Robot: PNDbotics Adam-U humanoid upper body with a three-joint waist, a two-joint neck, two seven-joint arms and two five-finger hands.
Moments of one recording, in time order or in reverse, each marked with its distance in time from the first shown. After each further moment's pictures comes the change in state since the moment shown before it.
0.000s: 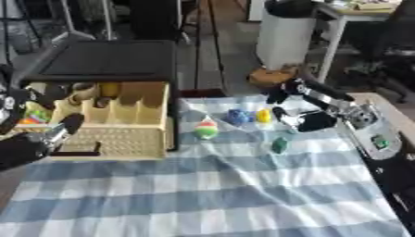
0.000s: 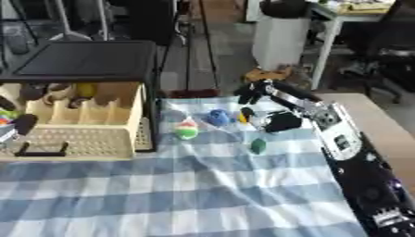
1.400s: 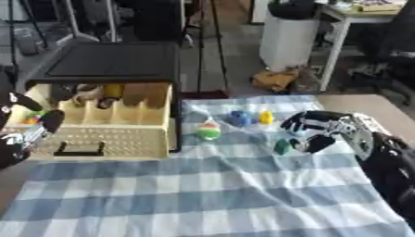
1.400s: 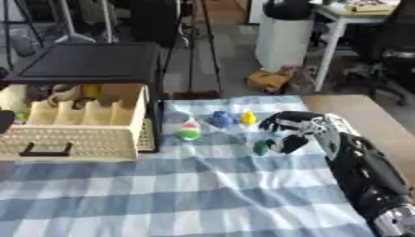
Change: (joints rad) left arm 0.030 -0.013 0.018 0.000 0.063 -0.006 0.030; right arm -0.134 -0.015 0.006 0.521 0.624 -0.070 -0.118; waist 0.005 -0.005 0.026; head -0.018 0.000
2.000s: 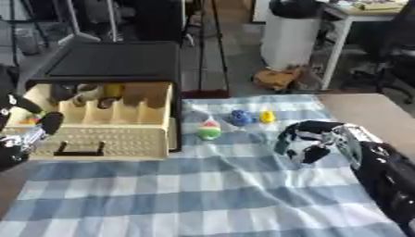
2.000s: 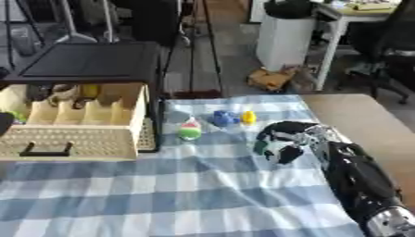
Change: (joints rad) left arm 0.004 -0.008 0.000 0.000 0.000 -0.006 -0.003; right arm -0.010 0.020 0.000 0.060 0.148 -0.033 -0.116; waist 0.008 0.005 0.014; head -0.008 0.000
